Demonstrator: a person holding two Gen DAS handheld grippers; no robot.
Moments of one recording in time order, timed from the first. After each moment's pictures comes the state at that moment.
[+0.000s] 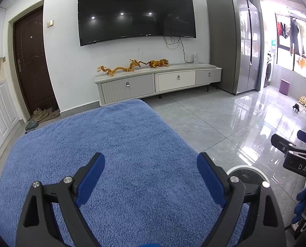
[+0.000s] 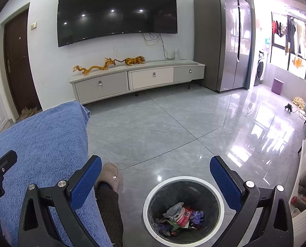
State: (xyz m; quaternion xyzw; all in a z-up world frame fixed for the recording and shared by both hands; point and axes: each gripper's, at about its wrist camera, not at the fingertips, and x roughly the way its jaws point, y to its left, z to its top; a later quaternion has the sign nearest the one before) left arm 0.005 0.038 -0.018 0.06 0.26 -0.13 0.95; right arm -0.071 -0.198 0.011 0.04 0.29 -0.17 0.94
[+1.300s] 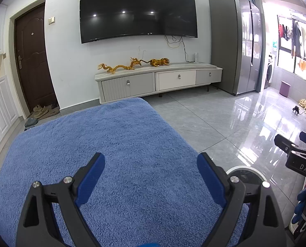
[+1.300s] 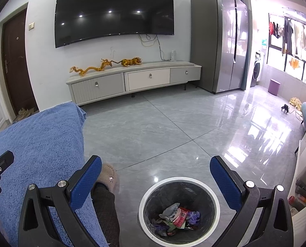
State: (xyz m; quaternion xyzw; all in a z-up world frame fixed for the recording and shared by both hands) left arm 0.010 0.044 -0.014 0.05 0.27 -0.13 0.95; right arm -0.077 -0.201 0.012 0.04 0.28 -0.19 0.94
